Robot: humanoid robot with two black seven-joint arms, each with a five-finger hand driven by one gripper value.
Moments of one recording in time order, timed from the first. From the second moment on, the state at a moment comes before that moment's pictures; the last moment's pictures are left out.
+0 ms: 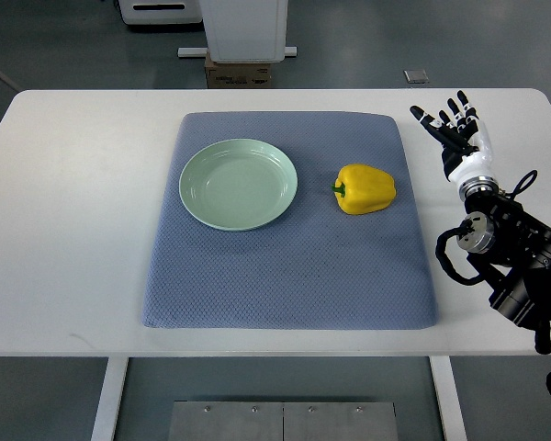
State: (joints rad) left arm -0.02 0.00 -0.11 -0.23 0.02 0.17 0.04; right arm 0.84 -0.10 0.61 0.50 0.00 -0.07 0.50
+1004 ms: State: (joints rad) left arm -0.02 0.00 -0.11 -0.23 0.02 0.17 0.04; right arm 0.84 -0.10 0.61 0.50 0.00 -0.07 0.50
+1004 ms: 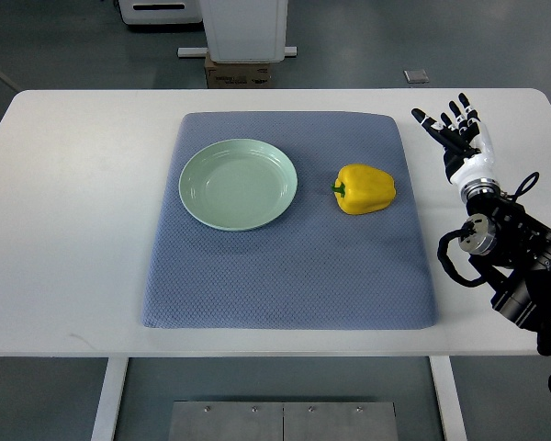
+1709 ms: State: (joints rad) left arm -0.02 0.00 -0.11 -0.23 0.02 0.17 0.04; right arm 0.83 -0.12 0.61 0.50 0.00 -0.07 0.50
